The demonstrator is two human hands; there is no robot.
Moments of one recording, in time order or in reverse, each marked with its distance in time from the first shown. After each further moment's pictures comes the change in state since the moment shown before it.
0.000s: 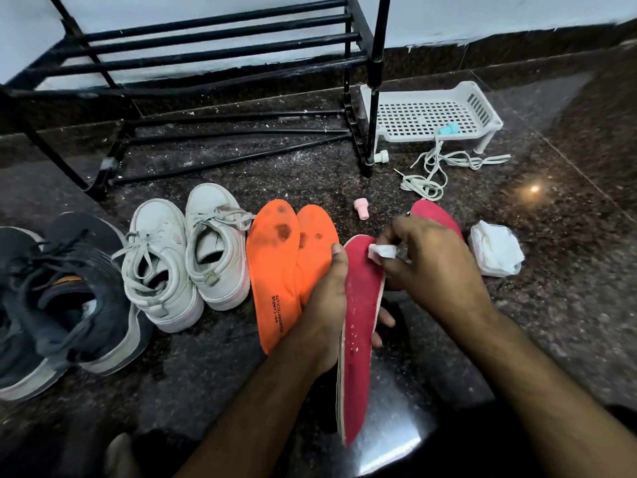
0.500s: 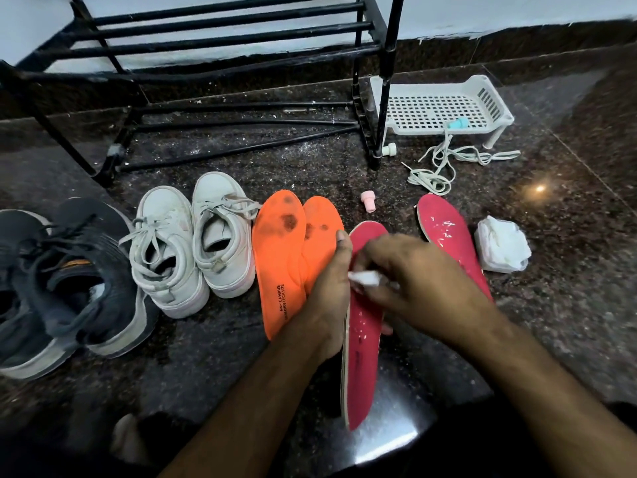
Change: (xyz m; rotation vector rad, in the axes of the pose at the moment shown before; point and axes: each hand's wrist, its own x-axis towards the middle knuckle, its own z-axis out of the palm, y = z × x) left_hand -0.003 0.003 0.004 -0.156 -0.030 0.015; right_hand -0.020 -0.025 0.000 0.071 -0.240 -0.247
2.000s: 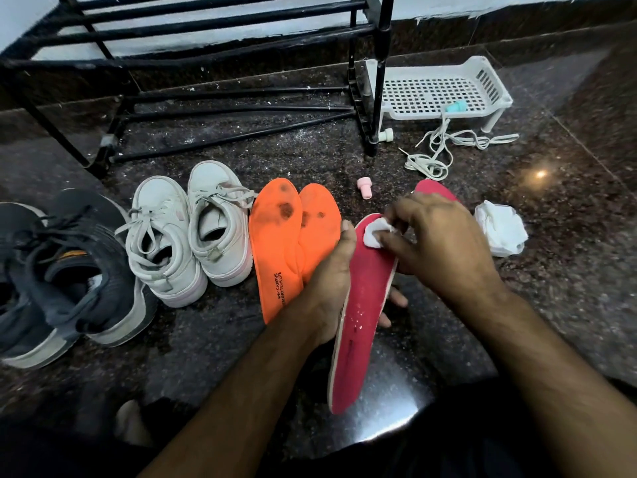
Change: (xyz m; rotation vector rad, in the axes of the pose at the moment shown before) left_hand -0.005 0.000 0.004 0.153 -0.051 -0.029; right_hand 0.008 0.027 -0.011 -0.292 0.181 0.163
